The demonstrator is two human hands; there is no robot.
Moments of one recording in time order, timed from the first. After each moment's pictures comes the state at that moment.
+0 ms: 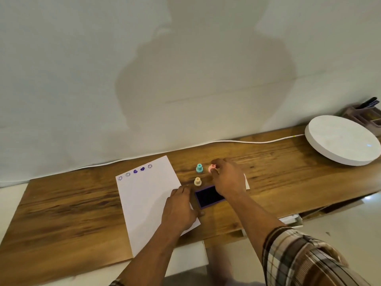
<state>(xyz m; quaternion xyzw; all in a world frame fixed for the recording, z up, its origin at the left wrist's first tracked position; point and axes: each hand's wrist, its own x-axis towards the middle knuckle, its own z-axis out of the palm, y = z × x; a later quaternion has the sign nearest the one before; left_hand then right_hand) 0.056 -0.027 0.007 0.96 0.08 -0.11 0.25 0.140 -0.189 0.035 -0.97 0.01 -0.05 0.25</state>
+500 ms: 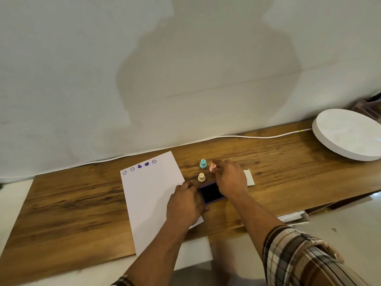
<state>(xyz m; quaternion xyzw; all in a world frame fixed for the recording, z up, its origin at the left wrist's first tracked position) 0.054 -0.029 0.000 0.97 0.07 -0.08 0.21 0.134 -0.185 0.017 -0.97 0.01 0.00 0.25</state>
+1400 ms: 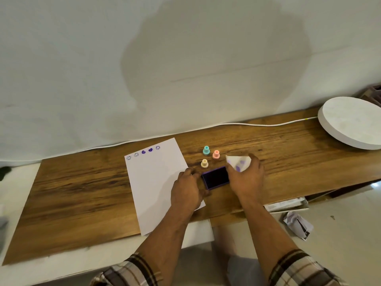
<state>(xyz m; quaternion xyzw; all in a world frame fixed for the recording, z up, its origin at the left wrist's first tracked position) 0.053 -0.033 -0.001 0.97 0.09 -0.09 0.21 0.084 -0.203 0.022 -0.88 0.24 -0.03 0.41</state>
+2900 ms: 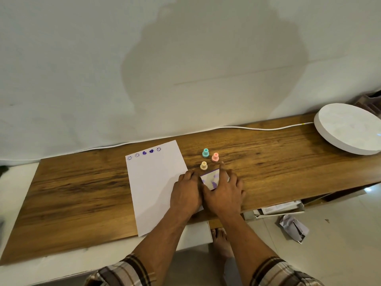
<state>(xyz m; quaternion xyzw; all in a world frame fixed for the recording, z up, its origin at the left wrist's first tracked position) 0.052 -0.033 -0.002 0.97 0.07 -0.11 0.21 0.050 -0.156 -0.003 -0.97 0.11 0.04 0.21</state>
